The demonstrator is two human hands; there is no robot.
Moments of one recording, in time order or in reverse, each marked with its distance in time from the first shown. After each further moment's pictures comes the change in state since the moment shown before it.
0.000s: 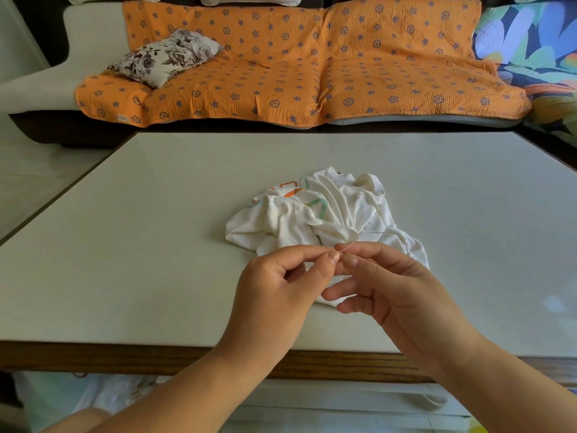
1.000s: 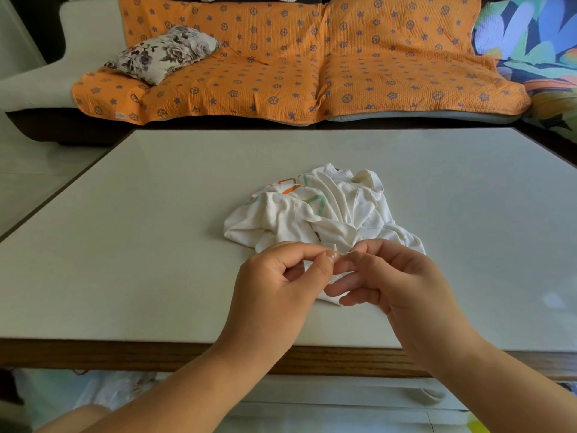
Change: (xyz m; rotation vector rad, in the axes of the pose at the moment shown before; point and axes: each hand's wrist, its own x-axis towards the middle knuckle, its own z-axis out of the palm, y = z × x) left_hand -0.001 0.000 0.000 0.097 0.055 0.027; right_hand -0.004 0.000 0.003 -0.189 0.152 -0.082
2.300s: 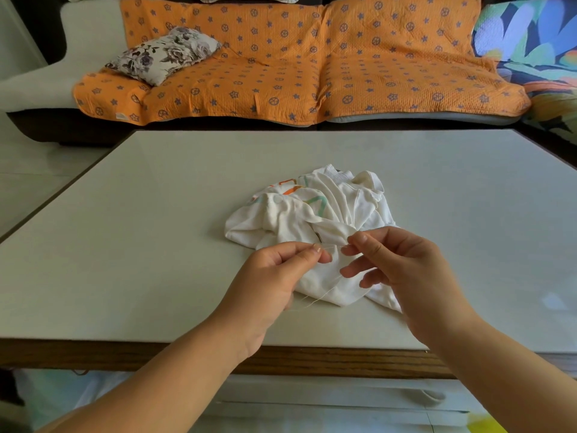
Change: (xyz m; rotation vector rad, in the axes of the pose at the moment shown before) left_hand 0.016 0.003 -0.008 -0.245 -0.135 -0.447; right_hand 0.019 0.000 -0.010 -0.158 0.098 -0.052
